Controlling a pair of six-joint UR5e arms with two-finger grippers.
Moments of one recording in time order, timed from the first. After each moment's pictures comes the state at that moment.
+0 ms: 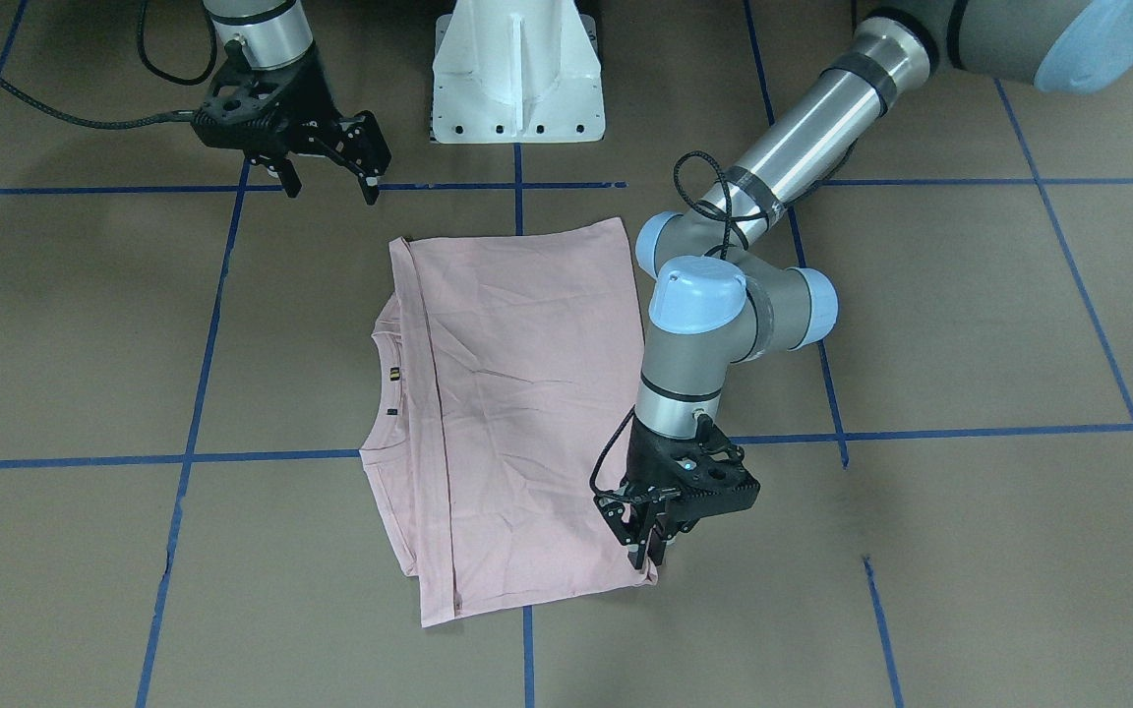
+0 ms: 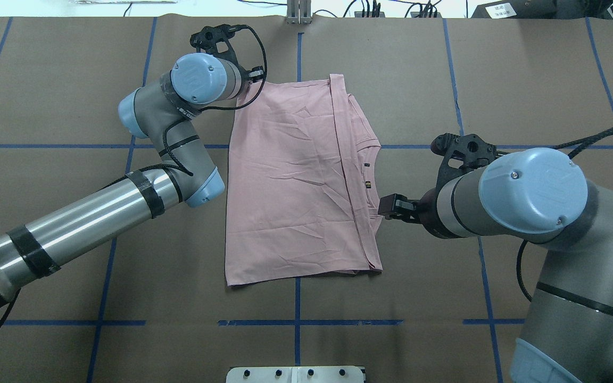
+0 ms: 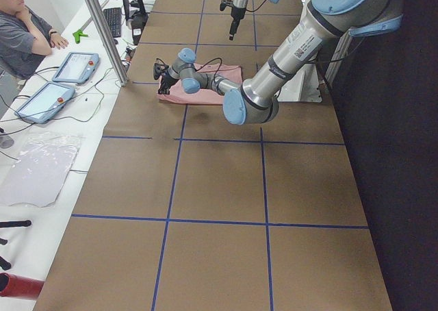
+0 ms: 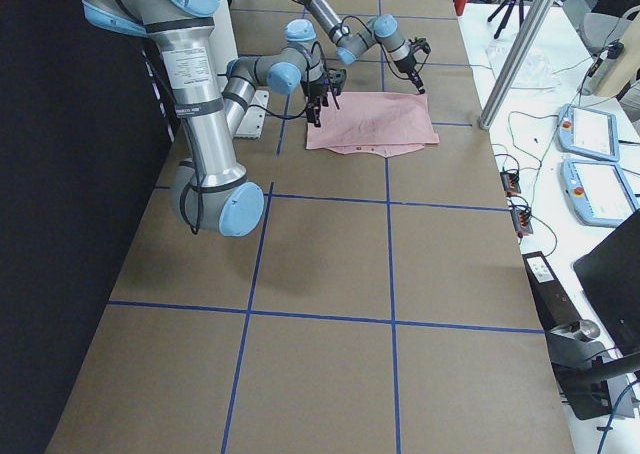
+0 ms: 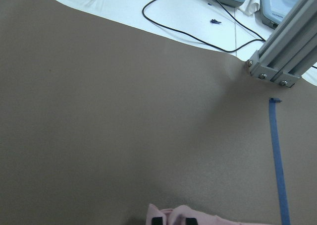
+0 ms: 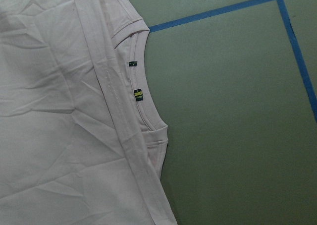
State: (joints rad) left arm -0.71 -2.47 -0.98 -2.33 -1.52 -1.37; right arm 0.49 -1.25 2.21 -1.68 1.74 1.48
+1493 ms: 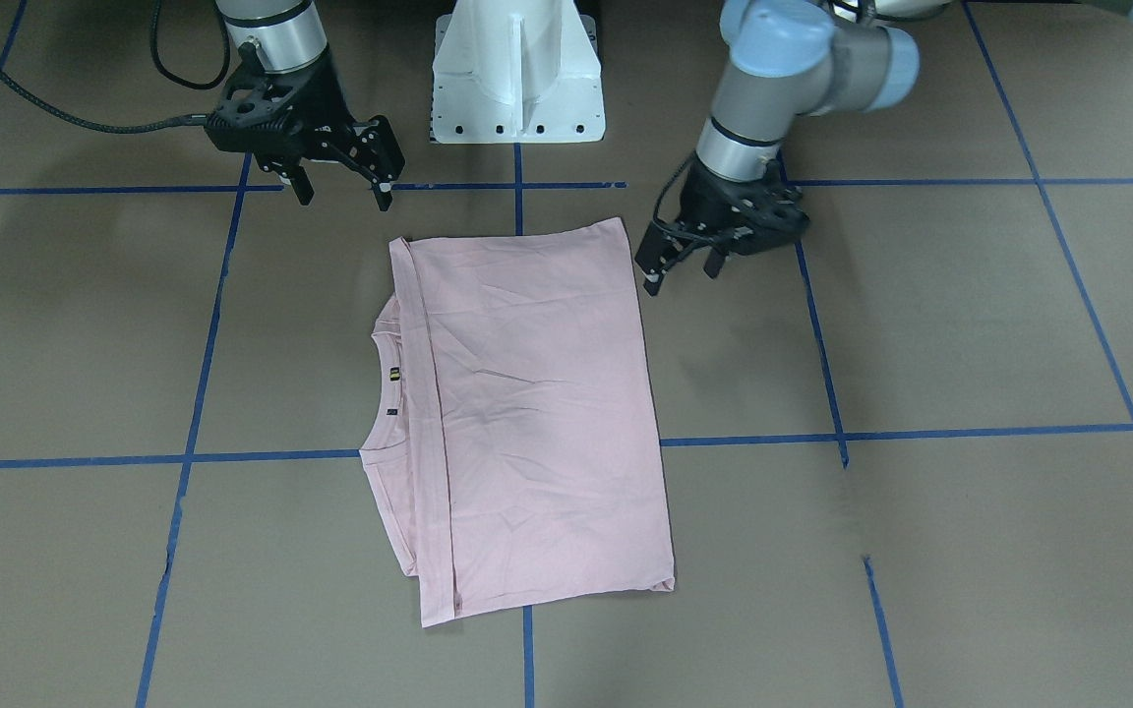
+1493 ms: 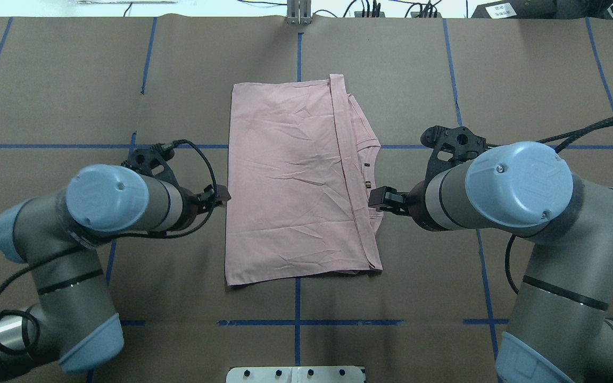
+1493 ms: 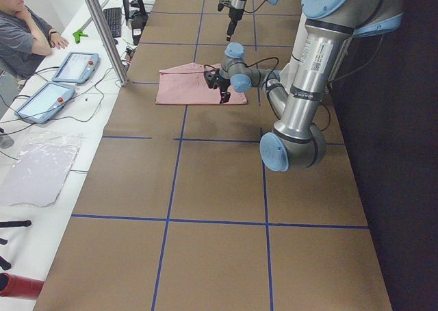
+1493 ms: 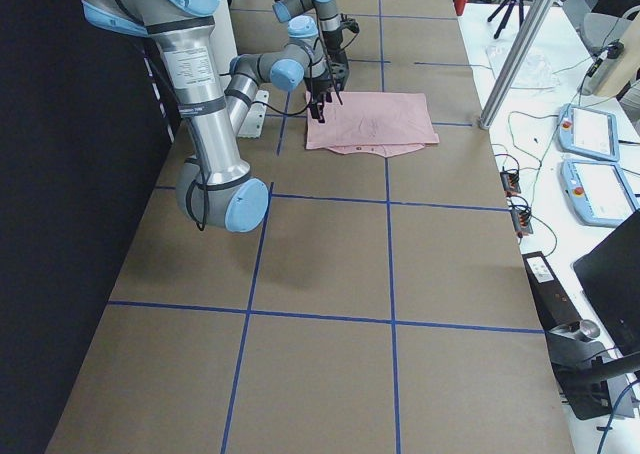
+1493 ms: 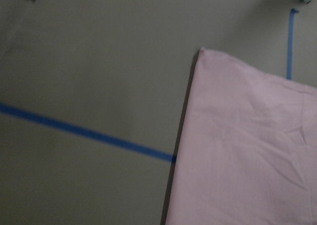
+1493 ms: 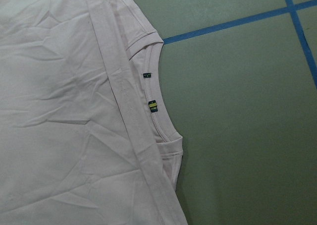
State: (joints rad) left arm -0.45 -1.95 -1.91 -1.77 -1.69 -1.76; right arm 0.49 -1.21 2.19 -1.68 1.73 1.47
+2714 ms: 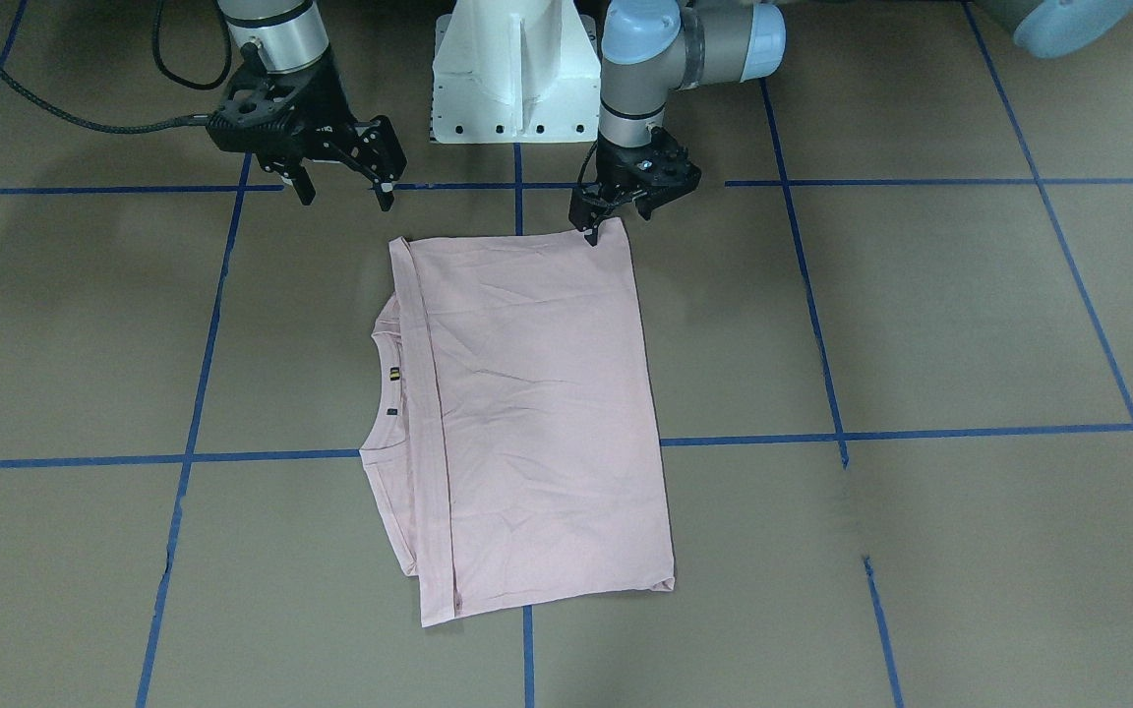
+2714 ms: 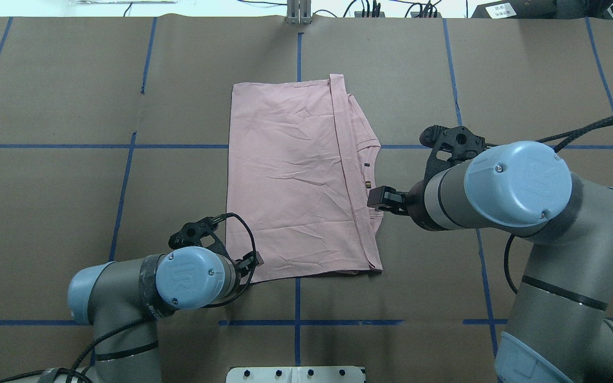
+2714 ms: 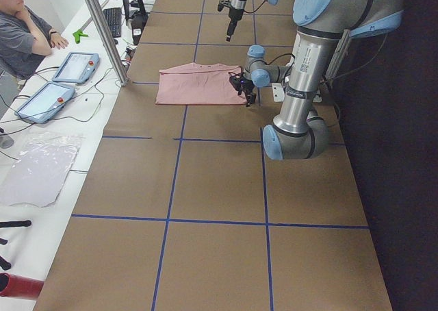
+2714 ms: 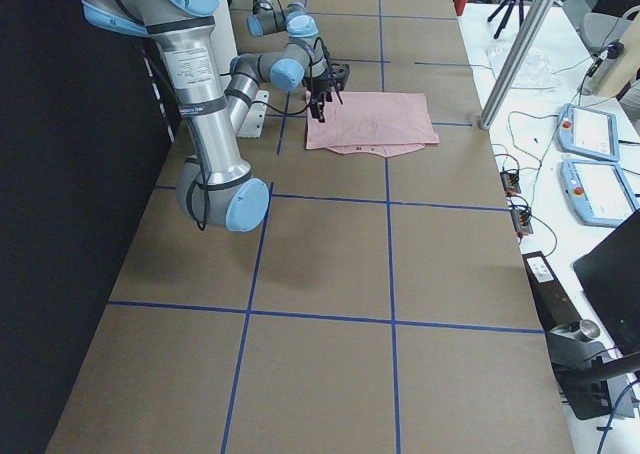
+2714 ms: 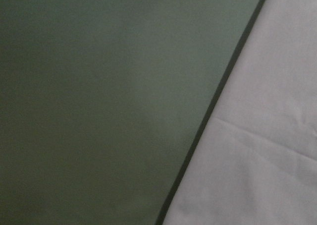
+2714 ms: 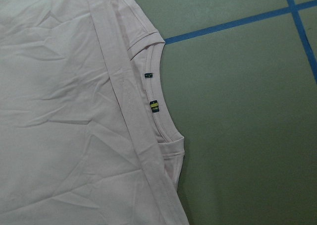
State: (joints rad) left arm -0.25 -2.04 -1.83 -1.64 -1.60 -1.91; right arm 0.49 -1.21 2.18 -1.68 1.73 1.47
